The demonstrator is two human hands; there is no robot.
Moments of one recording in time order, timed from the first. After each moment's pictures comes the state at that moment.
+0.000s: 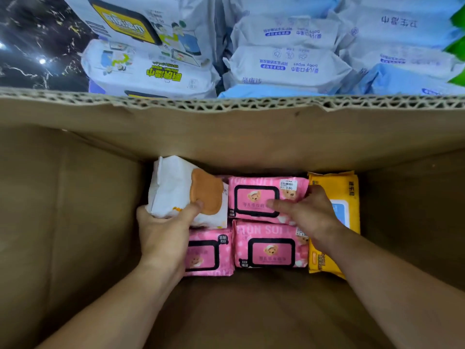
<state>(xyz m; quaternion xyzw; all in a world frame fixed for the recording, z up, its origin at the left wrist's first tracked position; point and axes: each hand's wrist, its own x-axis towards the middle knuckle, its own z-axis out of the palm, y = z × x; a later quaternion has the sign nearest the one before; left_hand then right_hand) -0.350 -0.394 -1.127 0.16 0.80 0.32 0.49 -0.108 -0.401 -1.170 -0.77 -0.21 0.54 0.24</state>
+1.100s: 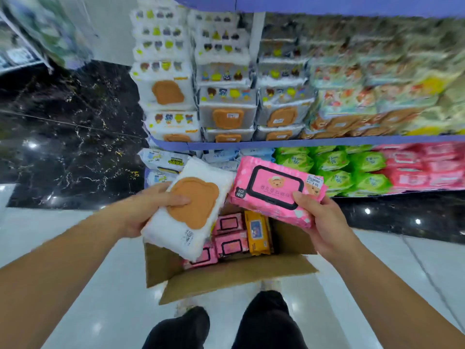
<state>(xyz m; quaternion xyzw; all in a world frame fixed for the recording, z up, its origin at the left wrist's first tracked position) -0.364 -0.346 -0.553 0.38 0.52 0.03 0.77 -0.052 -0.490 -0.593 -0.62 -0.12 0.56 0.54</state>
